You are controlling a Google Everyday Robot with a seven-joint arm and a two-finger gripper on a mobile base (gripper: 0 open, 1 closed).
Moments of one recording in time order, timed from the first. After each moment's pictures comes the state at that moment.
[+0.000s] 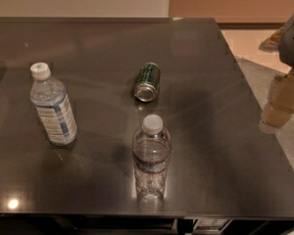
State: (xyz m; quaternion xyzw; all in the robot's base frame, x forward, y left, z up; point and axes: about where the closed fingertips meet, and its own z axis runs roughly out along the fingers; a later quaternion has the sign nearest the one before) arm 0.438 -0.217 0.976 -0.60 0.78 -0.03 0.16
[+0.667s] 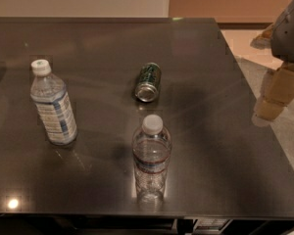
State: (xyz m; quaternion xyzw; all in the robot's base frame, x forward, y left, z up) arm 0.450 -0.209 0.977 -0.61 0.77 -0.02 0.16
